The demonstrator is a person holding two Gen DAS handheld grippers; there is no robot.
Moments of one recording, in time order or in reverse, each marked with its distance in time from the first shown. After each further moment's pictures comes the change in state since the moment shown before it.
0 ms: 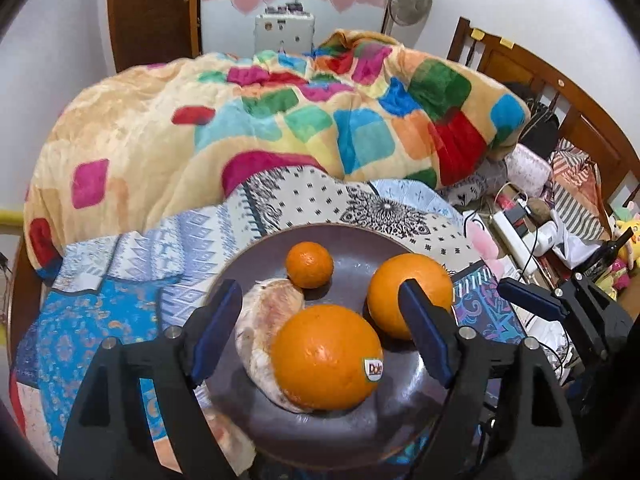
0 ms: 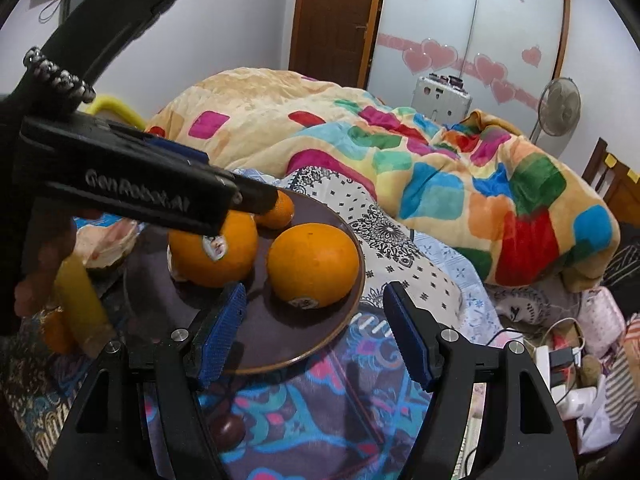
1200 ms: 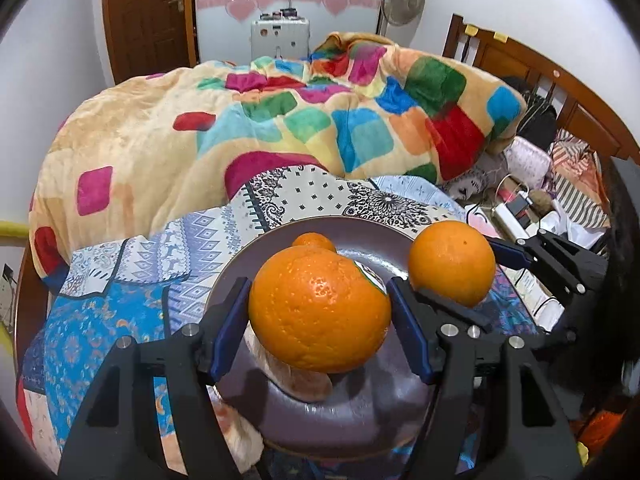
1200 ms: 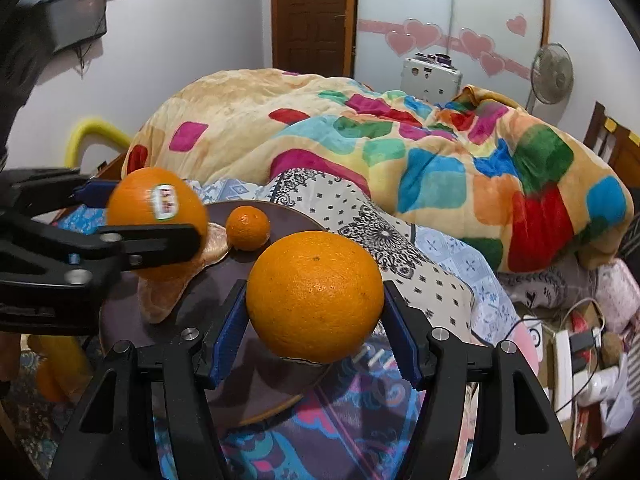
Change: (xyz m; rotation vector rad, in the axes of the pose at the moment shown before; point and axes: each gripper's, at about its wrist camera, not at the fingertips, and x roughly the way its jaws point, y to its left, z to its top) left arm 0.009 -0.002 -0.006 0.039 0.006 0.008; right arm 0.041 -0.019 0.013 0.099 0.042 0.033
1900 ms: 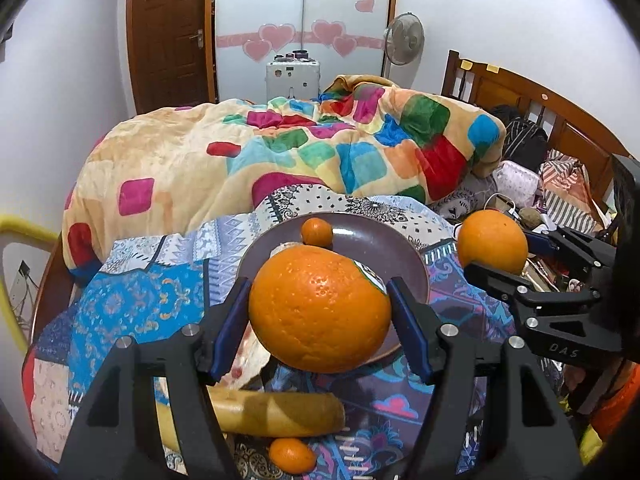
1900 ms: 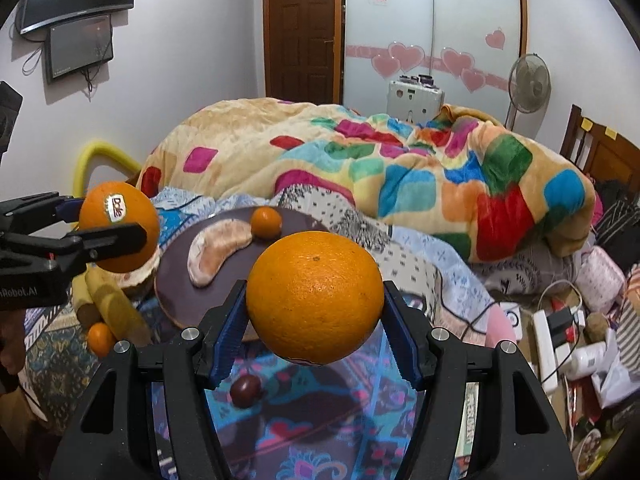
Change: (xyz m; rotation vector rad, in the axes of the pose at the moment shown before) left arm -0.091 -0.010 -0.058 -0.010 -0.167 0.037; right arm -0.077 0.001 -0.024 0.050 -0.107 -0.028
